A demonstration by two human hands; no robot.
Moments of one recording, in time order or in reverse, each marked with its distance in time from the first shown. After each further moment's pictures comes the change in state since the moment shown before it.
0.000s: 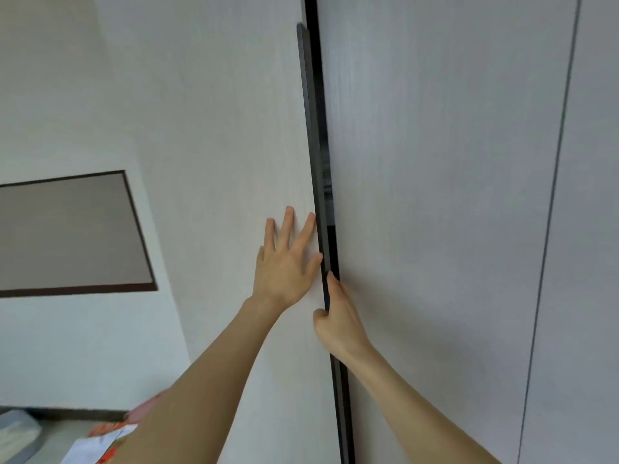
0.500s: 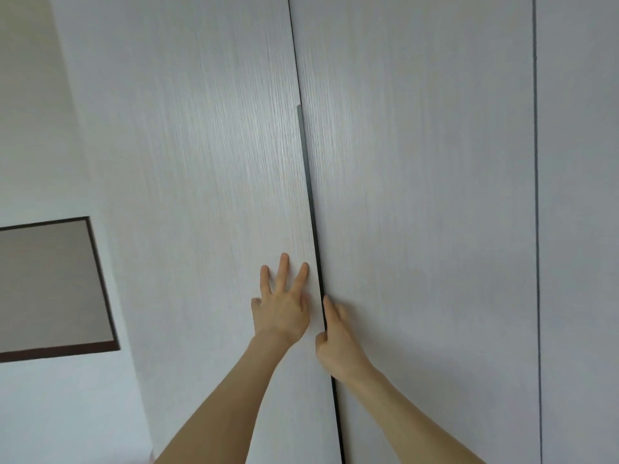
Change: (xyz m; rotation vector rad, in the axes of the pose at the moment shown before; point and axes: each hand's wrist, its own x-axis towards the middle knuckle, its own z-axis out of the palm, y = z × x) left_hand 0.060 -0.012 0.044 0.142 -0.127 -0.089; right_hand 0.078 0.025 -0.011 -0.227 0.051 -0.051
